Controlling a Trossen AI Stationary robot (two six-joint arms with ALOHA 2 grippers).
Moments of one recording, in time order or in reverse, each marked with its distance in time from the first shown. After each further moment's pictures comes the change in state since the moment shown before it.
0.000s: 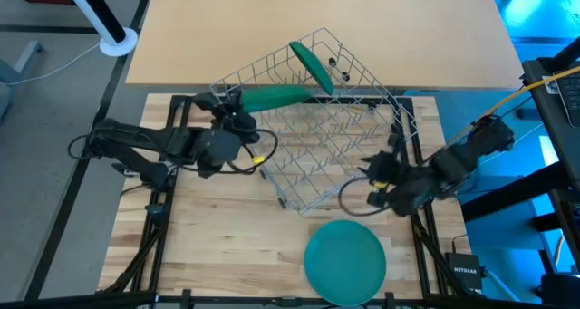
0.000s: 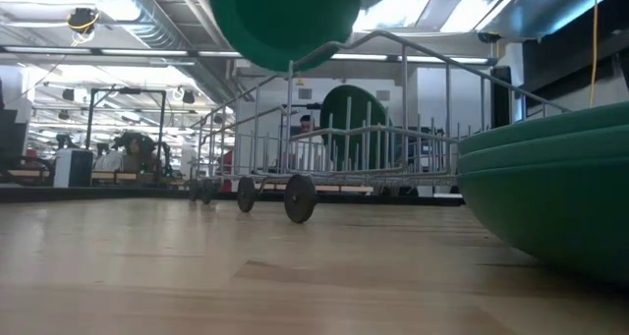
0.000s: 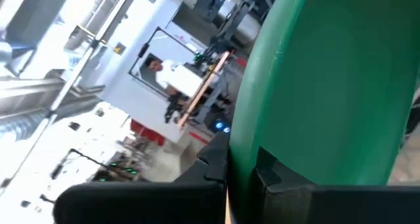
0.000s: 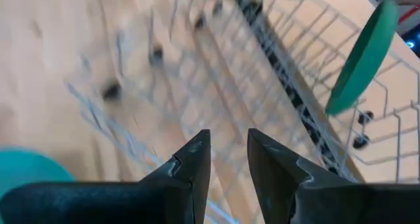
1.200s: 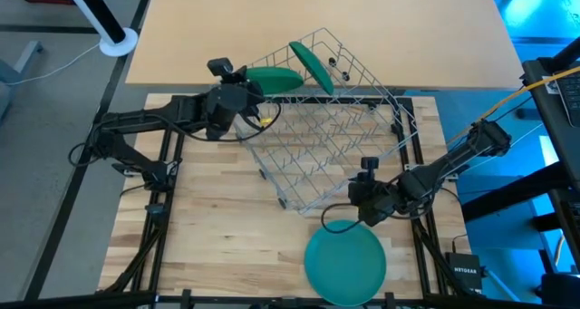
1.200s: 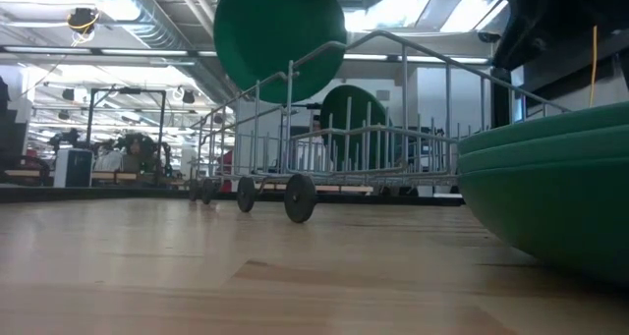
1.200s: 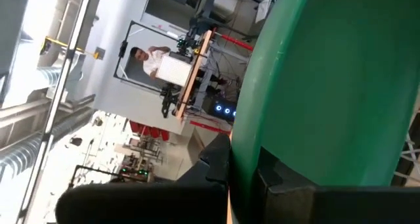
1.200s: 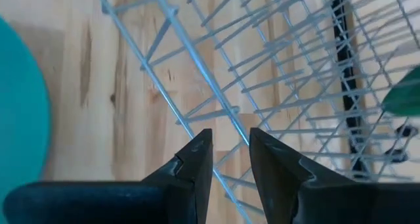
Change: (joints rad) left arm 0.325 0.001 0.000 0.021 0.320 0.248; right arm -0.055 0.026 -0.435 0.354 -0.161 -0.316
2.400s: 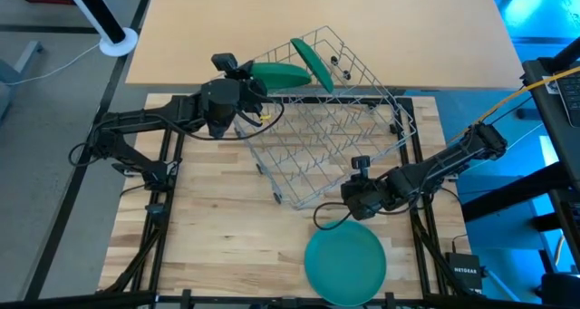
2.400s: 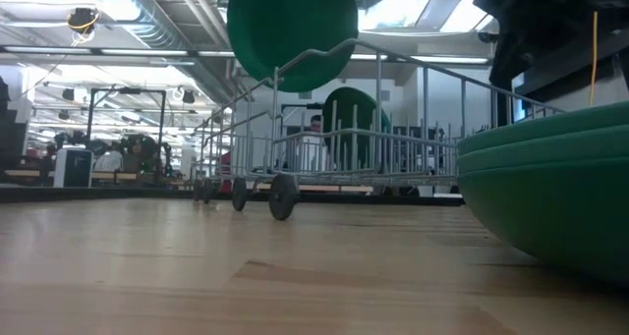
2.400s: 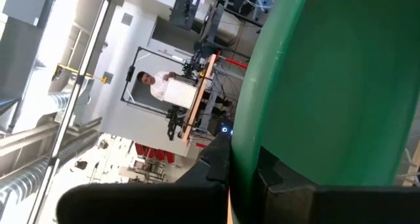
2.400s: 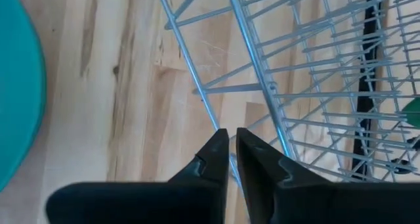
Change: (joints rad) left arm 0.002 0.000 0.000 0.196 0.070 0.205; right arm -0.090 0.076 0.055 -0.038 -0.115 -0.153
